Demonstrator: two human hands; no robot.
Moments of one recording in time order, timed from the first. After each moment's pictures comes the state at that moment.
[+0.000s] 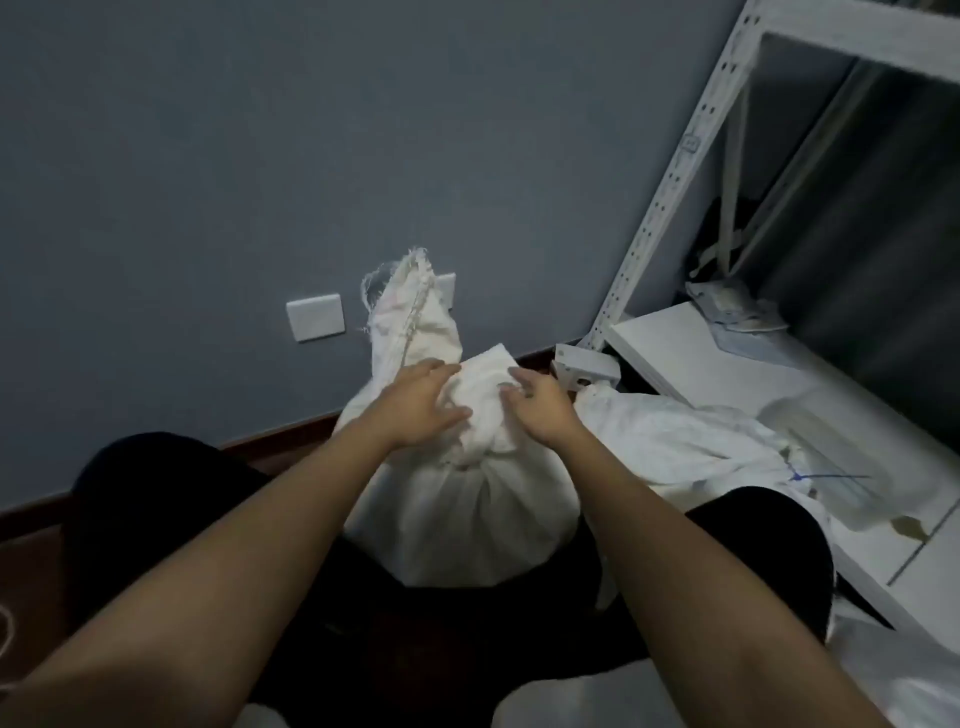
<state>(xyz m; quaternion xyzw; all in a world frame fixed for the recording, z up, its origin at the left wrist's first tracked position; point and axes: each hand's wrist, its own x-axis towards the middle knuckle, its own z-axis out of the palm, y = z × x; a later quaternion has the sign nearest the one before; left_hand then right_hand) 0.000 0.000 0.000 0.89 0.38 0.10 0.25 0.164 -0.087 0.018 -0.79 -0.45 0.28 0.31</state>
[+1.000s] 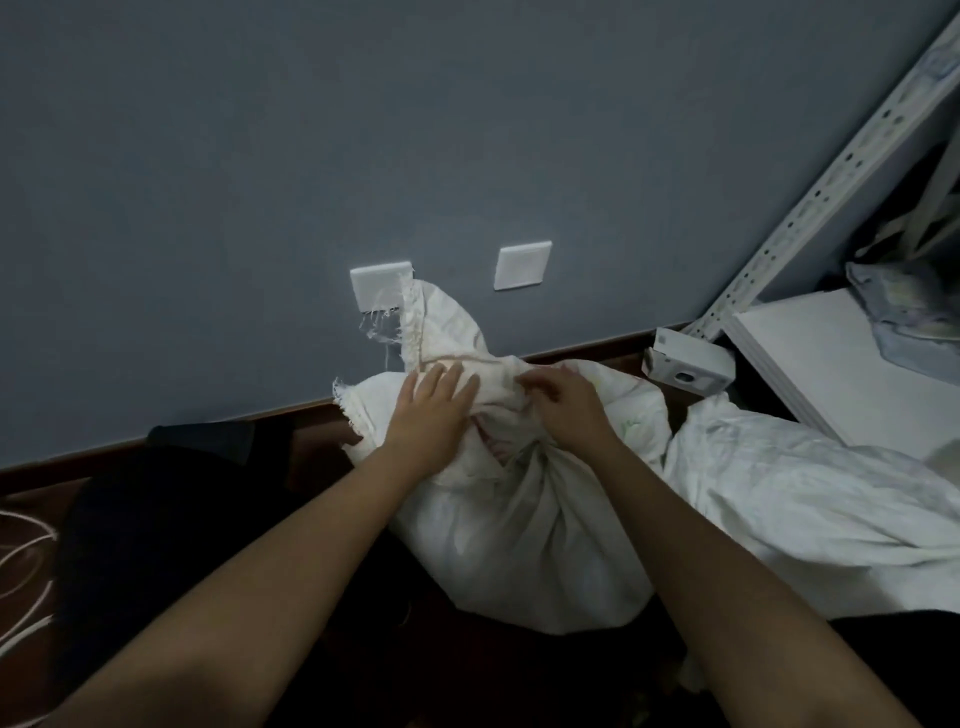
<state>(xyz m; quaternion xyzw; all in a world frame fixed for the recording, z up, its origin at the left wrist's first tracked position) -0.023 0.056 -0.073 0.89 0.45 -0.06 0.06 0.163 0.015 -0.068 -0.71 -0.57 0.27 0.33</state>
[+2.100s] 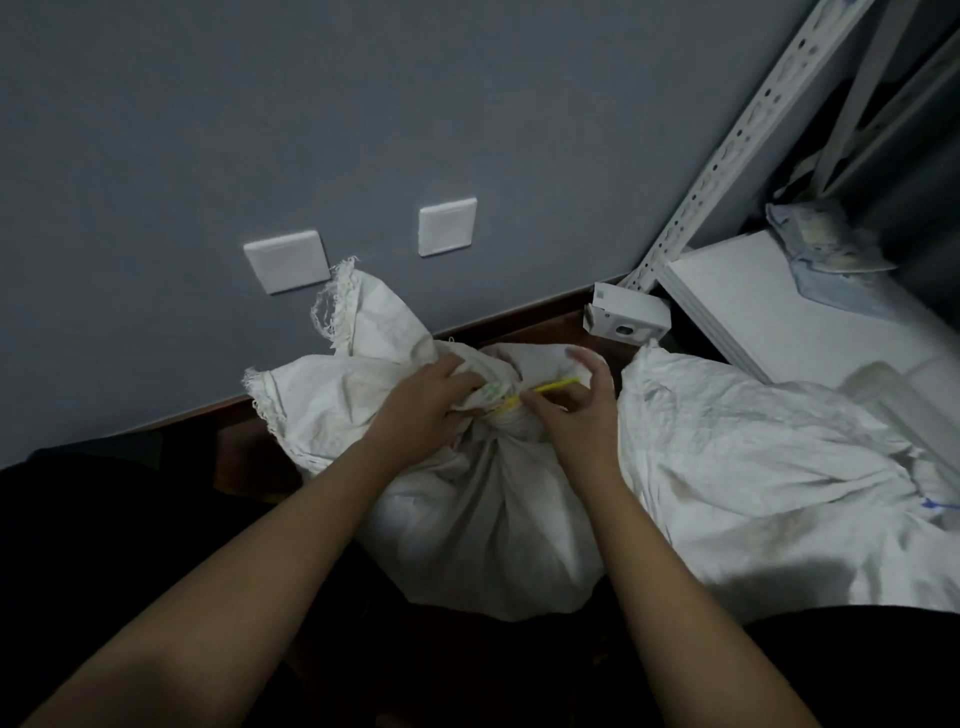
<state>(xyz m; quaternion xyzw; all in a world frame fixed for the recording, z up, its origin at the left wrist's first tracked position) 0.025 0.055 -0.093 0.92 0.26 0.18 0.24 0.181 -0.055 -0.067 -0.71 -0.31 0.28 0.57</state>
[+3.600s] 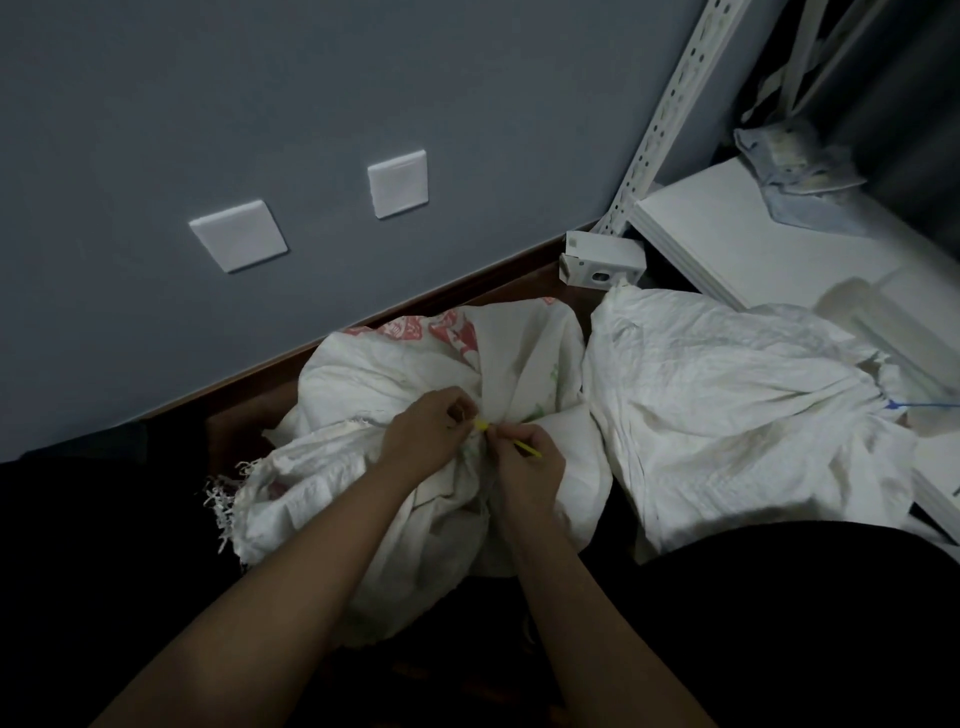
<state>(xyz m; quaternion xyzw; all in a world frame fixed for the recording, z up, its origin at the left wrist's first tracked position) 0.039 -0.017 -0.120 0.81 0.44 0.06 0.39 0.118 -0.117 -0.130 -0.76 -0.07 0.27 0.58</state>
